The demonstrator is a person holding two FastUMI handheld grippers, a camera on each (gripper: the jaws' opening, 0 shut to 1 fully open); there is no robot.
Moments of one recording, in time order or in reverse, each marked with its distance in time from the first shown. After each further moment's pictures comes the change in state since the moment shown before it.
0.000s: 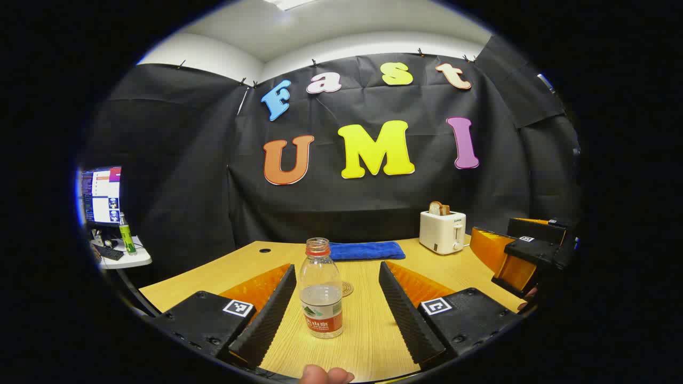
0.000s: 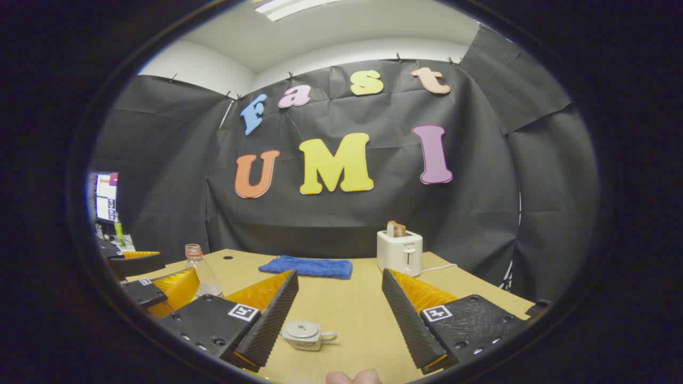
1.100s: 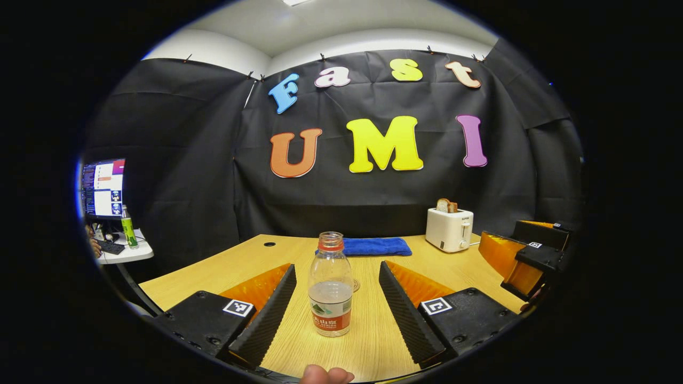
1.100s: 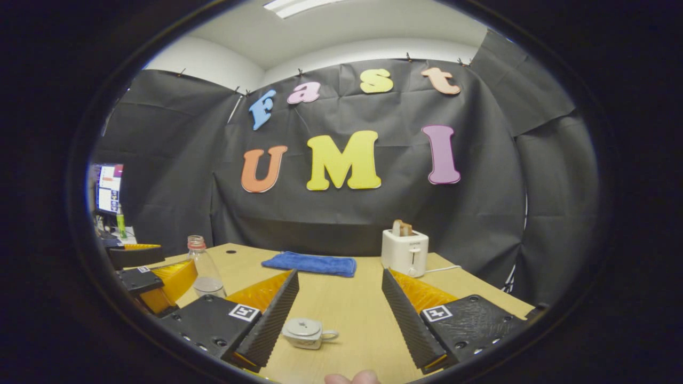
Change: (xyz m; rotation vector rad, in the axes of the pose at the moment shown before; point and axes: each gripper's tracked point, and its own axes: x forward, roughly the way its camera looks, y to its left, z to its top) left arm 0.003 0.012 -0.008 -0.021 0.034 0.025; right arm 0.003 0.010 -0.009 -0.046 0.014 0.037
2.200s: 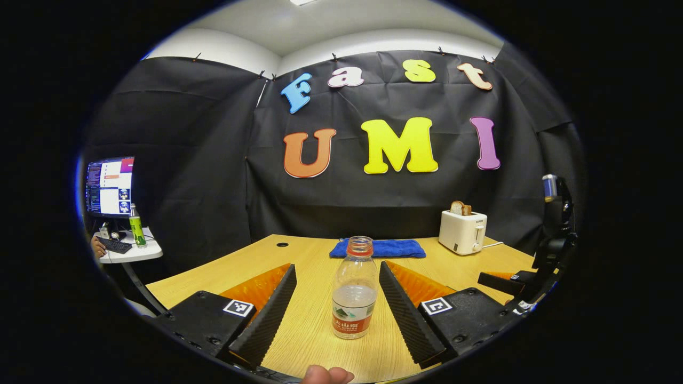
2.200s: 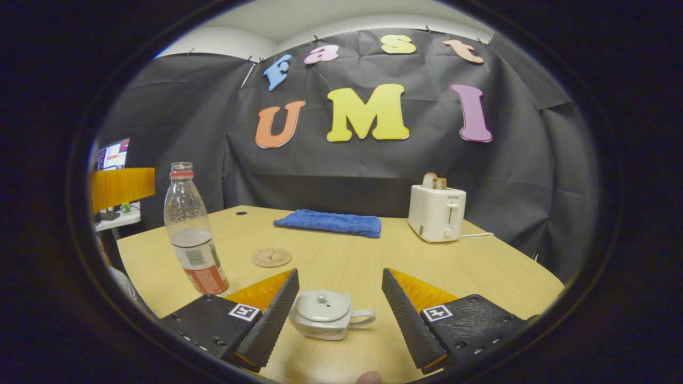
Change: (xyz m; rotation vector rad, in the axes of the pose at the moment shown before) left arm 0.005 0.033 0.004 -0.016 -0.004 0.058; right arm 0.061 0.044 -0.106 -0.039 0.203 0.087
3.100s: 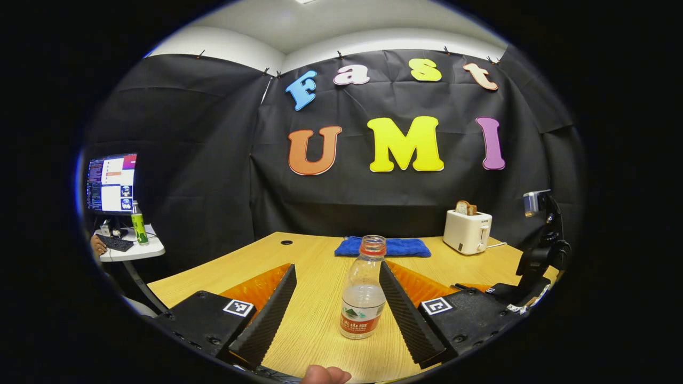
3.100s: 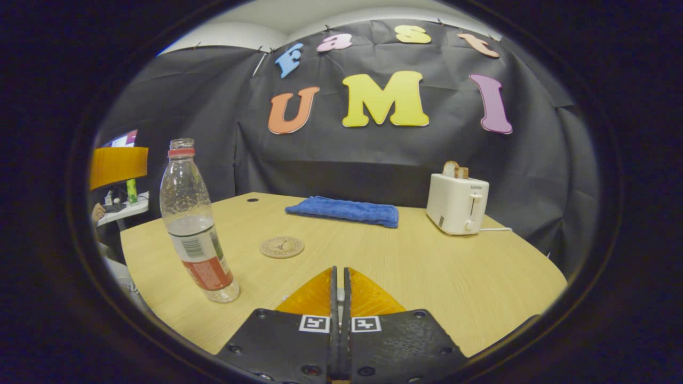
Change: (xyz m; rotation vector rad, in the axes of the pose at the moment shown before) left arm 0.003 0.006 -0.004 -0.010 0.021 0.006; right arm 0.019 0.017 -0.015 -0.025 0.060 0.075
